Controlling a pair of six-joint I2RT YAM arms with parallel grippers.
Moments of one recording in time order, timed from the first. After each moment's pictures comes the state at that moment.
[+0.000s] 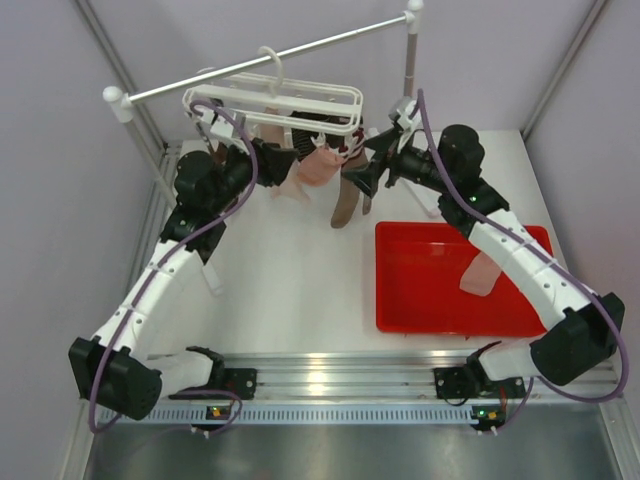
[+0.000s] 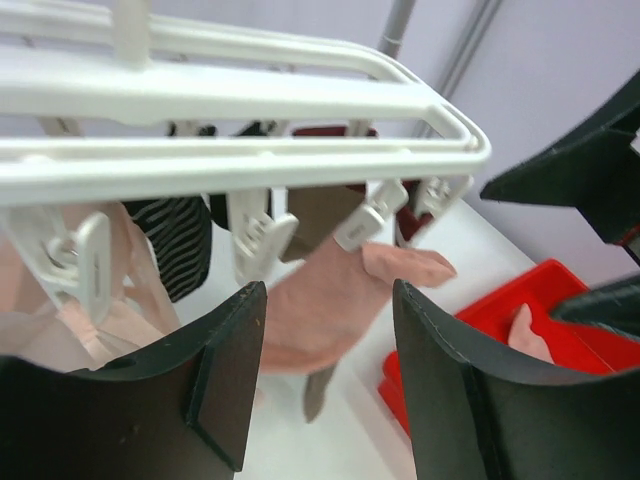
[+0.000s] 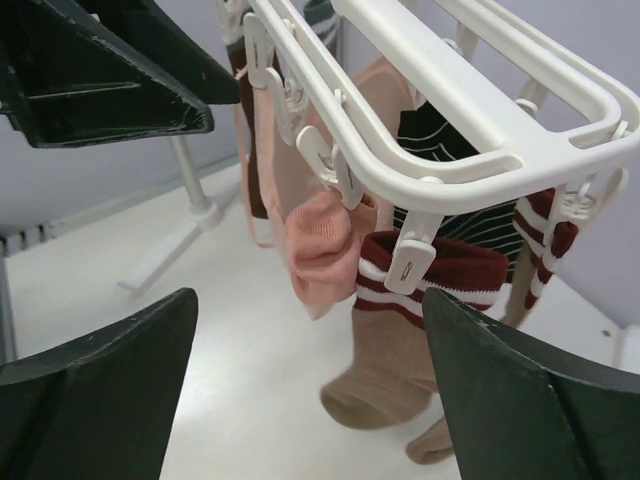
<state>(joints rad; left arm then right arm) -0.32 1.19 1.13 0.16 0.34 -0.31 0.48 1.36 1.32 0.04 -0.56 -0.03</state>
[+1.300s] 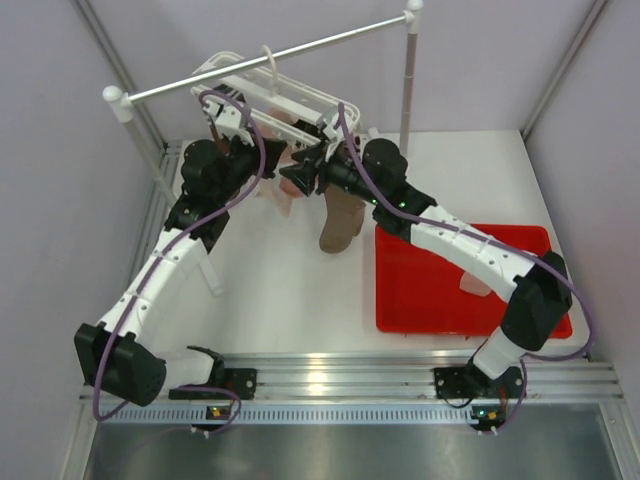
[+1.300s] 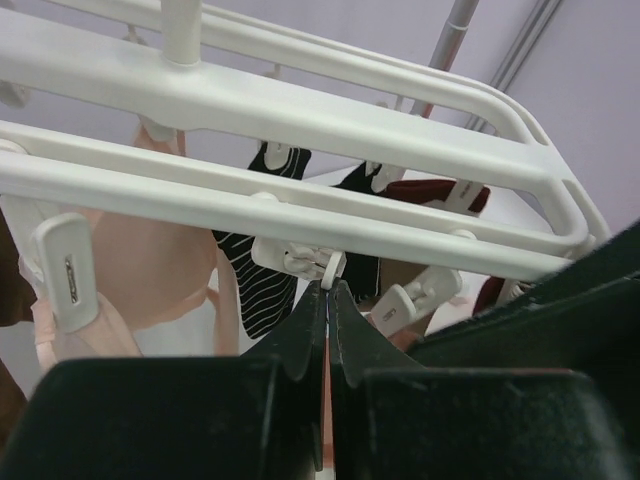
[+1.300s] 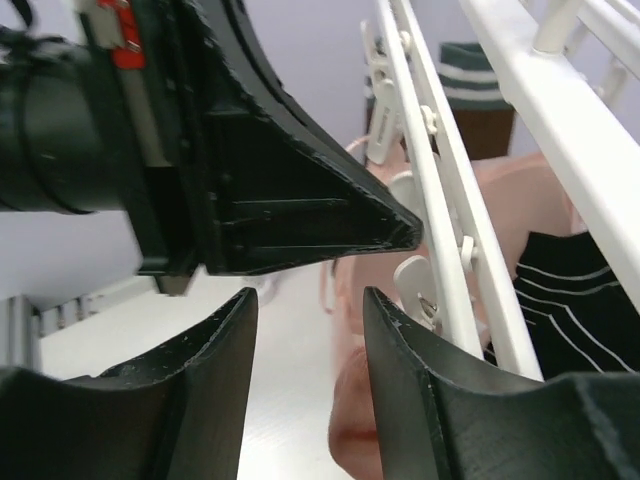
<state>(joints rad) -0.33 1.27 1.22 0.11 0.23 -0.24 0.79 1.59 1.45 0.26 -0.30 0.08</state>
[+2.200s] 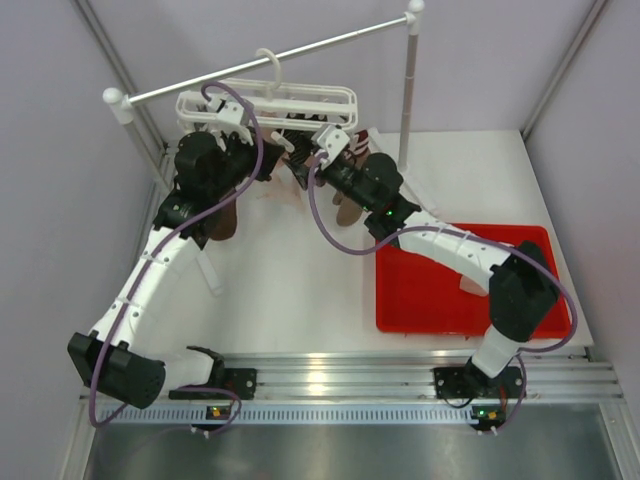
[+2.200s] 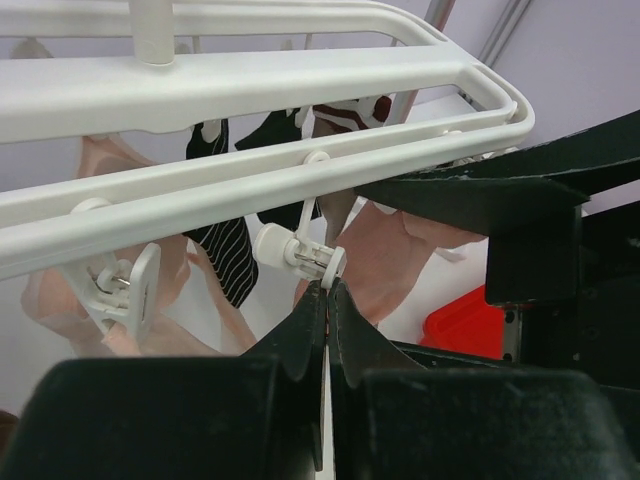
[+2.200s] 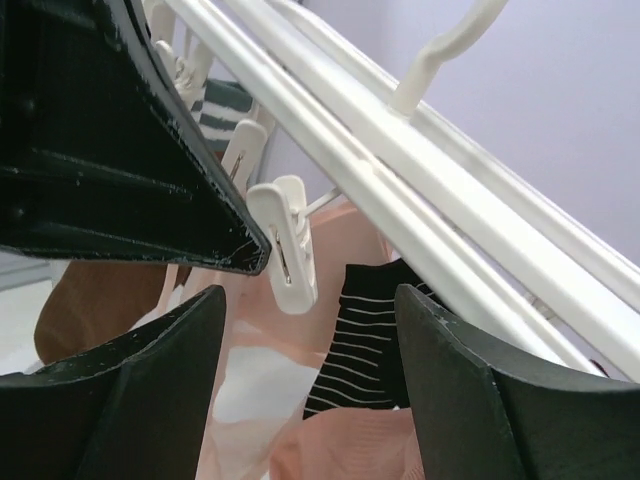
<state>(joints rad) -0.33 1.25 1.33 -0.14 0.26 -0.18 0.79 1.67 1.34 0.60 -0.14 -0.28</state>
